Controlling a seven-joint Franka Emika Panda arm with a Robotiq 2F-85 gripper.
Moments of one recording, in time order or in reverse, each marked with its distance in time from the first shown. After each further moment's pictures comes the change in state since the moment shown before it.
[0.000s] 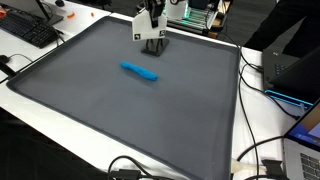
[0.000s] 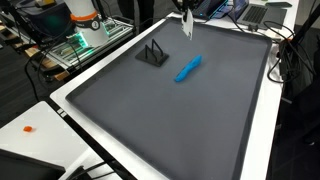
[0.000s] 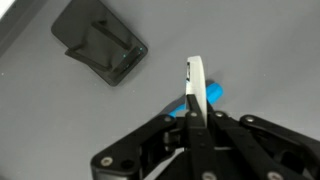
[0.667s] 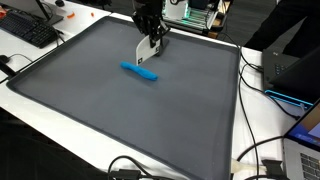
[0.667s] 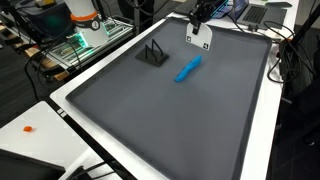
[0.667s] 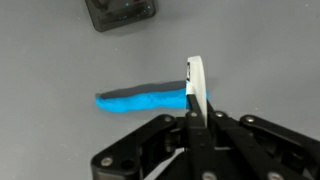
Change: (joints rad) arm 0.043 0.238 -0.001 0.222 -0.116 -0.062 -0.401
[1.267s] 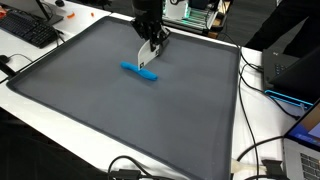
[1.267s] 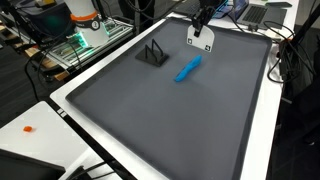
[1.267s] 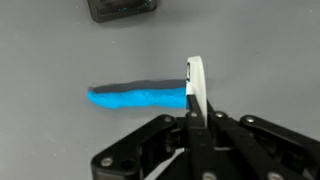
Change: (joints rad) arm 0.005 0.037 0.000 0.030 0.000 -0.005 -0.073
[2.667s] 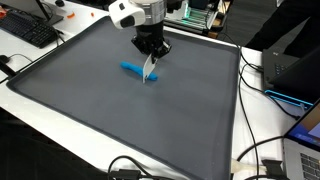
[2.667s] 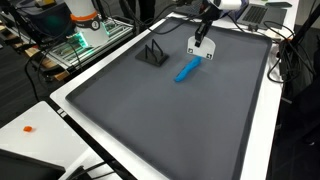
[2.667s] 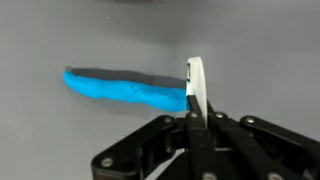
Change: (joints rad) arm 0.018 0.094 -0.011 0.017 -0.020 0.076 -0.173
